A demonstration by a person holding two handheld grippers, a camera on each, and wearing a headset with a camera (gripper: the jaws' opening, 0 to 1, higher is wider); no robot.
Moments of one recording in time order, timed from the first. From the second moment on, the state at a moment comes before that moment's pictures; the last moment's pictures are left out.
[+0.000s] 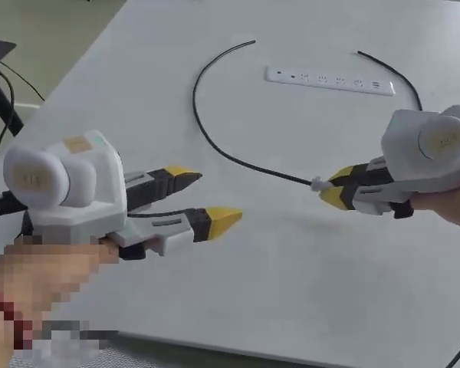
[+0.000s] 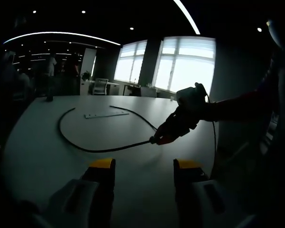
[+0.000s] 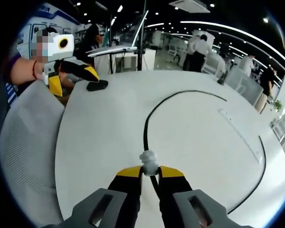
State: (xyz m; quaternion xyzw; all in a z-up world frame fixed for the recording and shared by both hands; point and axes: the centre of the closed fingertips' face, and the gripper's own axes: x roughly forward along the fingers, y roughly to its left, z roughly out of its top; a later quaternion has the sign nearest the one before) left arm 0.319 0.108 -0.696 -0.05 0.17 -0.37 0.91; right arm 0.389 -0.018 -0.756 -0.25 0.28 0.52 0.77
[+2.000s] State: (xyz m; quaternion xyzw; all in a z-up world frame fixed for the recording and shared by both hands) left arm 0.280 0.046 -0.597 0.11 0.01 -0.58 0.80; right arm 0.281 0.047 -0.617 -0.26 0.16 0.60 0.74
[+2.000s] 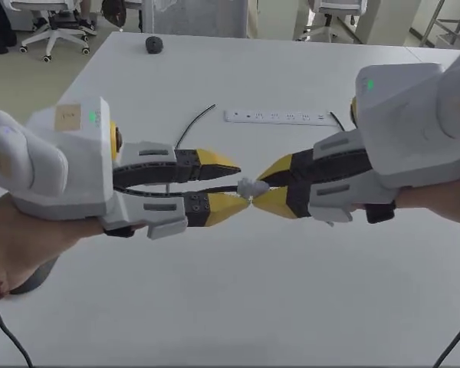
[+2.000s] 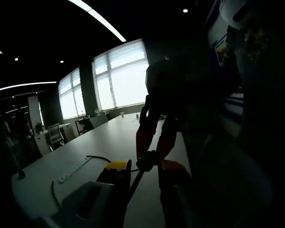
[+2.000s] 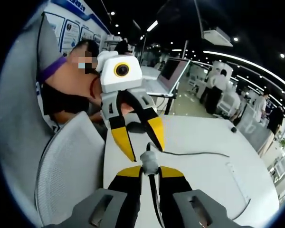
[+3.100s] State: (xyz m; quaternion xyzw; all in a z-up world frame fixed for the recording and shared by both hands) left arm 0.247 0.044 -0.592 0.14 -0.04 -0.65 0.75; right arm 0.245 0.055 -0.607 -0.20 0.17 0.67 0.69
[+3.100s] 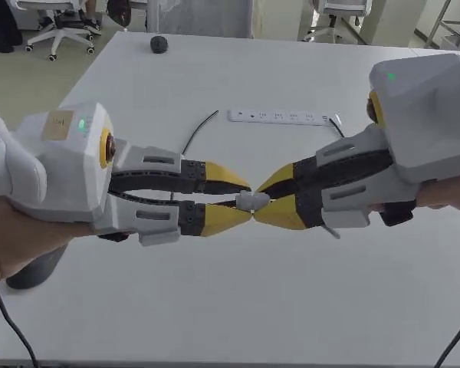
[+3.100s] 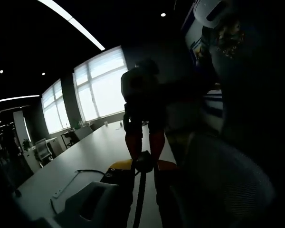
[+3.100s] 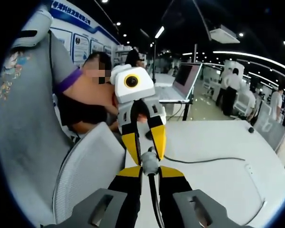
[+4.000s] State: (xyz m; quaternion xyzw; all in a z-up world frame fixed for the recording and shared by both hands) left arm 0.261 0.041 -0.592 0.12 0.00 -0.62 0.77; right arm 0.254 0.052 -0.605 -0.24 0.15 0.65 0.70
